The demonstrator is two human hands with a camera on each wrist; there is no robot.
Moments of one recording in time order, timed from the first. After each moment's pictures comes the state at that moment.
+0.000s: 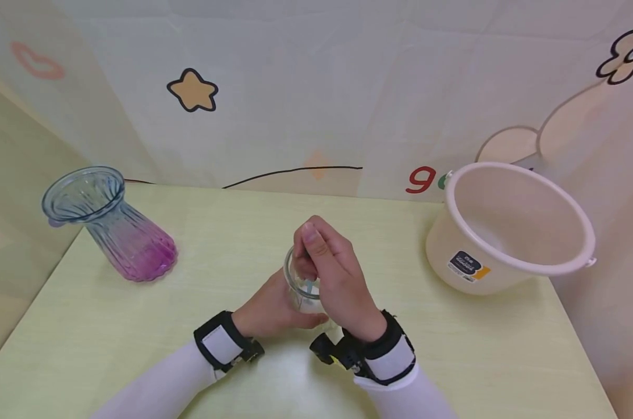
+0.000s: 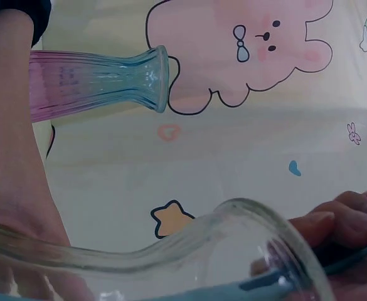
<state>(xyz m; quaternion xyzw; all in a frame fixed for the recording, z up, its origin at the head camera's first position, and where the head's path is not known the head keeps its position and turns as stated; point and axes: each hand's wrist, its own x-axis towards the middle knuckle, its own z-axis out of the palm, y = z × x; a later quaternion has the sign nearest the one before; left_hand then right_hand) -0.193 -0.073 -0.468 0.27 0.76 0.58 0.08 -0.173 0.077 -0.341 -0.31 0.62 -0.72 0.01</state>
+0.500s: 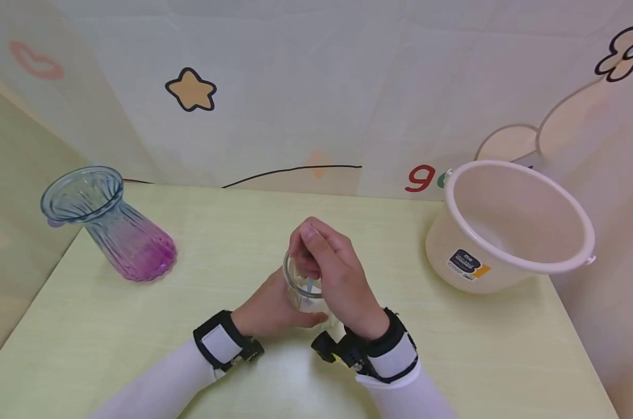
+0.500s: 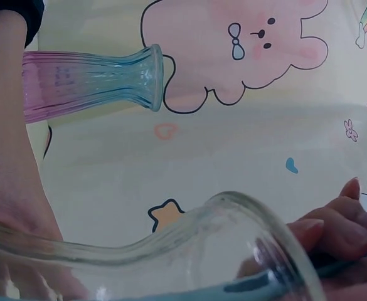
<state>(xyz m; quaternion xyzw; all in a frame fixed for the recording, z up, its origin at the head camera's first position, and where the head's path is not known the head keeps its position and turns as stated) -0.194 -0.073 -0.468 0.27 0.75 0.59 0.09 -0.172 0.081 -0.340 -0.28 0.62 -0.73 0.05</state>
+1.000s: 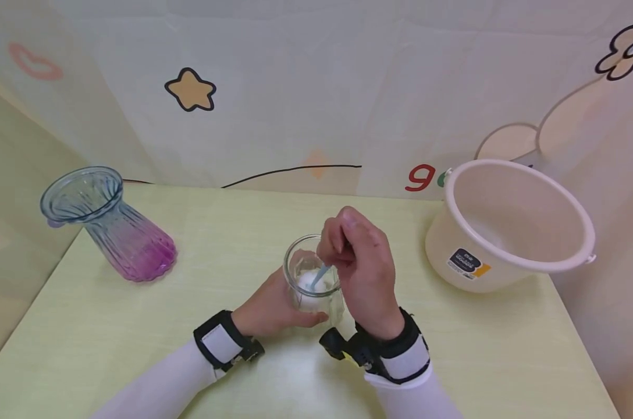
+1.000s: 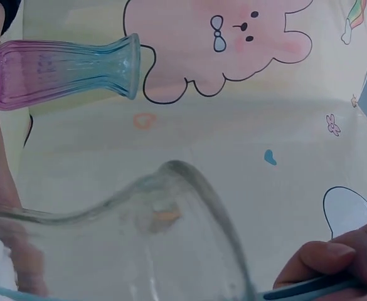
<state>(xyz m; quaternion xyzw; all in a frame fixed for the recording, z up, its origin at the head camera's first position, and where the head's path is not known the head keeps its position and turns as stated) -0.191 -0.074 -0.468 0.24 0.79 0.56 0.09 -0.173 0.095 -0.333 -0.30 0.53 -0.79 -0.04</state>
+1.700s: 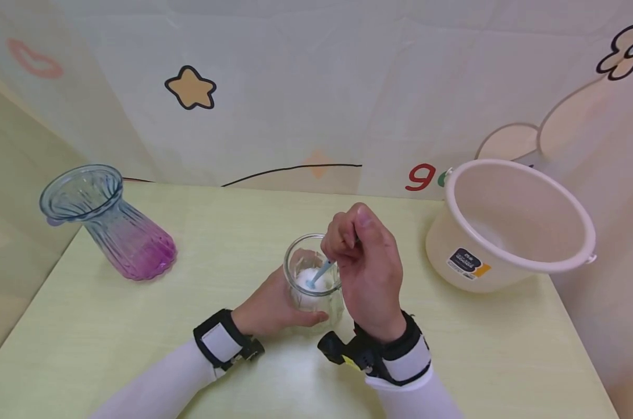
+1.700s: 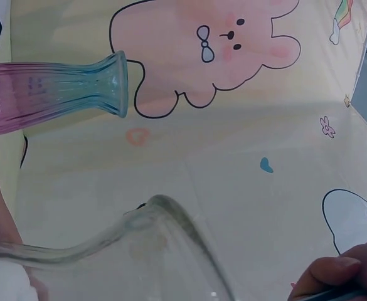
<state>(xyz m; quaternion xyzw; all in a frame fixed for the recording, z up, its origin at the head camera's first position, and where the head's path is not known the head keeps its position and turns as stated) -0.191 -0.074 -0.468 0.24 0.78 0.57 0.09 -0.170 0.095 -0.328 -0.30 0.47 -0.83 -0.05</state>
